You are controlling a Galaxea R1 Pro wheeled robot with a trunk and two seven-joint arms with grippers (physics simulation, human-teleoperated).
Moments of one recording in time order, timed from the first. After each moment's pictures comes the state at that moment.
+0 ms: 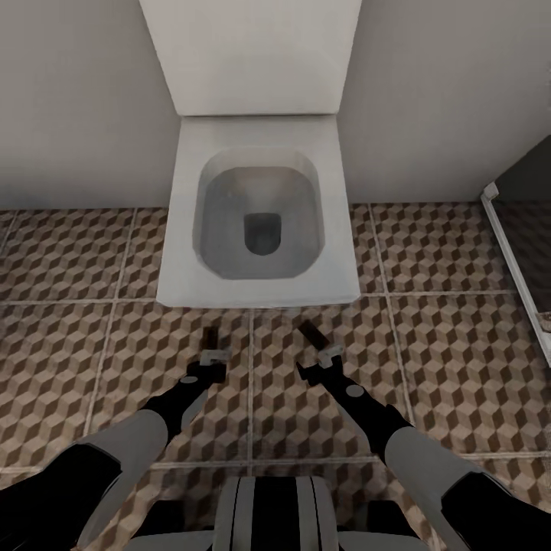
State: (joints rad) left arm -0.97 -0.05 -0.42 -0.19 0.34 -0.02 0.12; right arm -0.87 0.03 0.53 -0.38 -0.22 -0.16 0.03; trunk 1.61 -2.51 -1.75
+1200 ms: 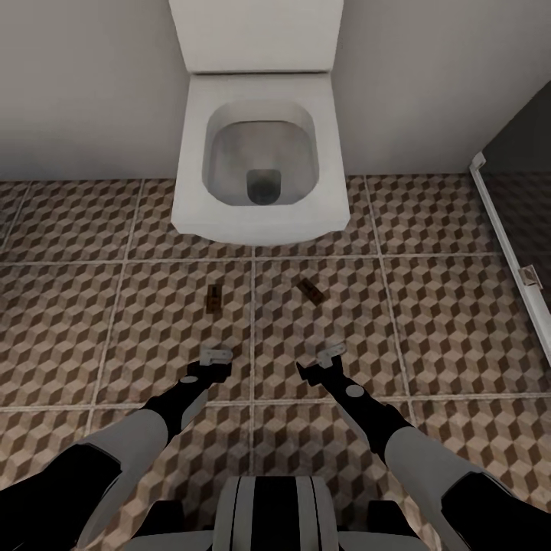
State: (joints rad) left arm -0.97 -0.05 -0.41 -0.19 0.34 -0.02 0.12; right arm -0.87 0.03 0.53 -0.38 -0.22 -0.16 0.03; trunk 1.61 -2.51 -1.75
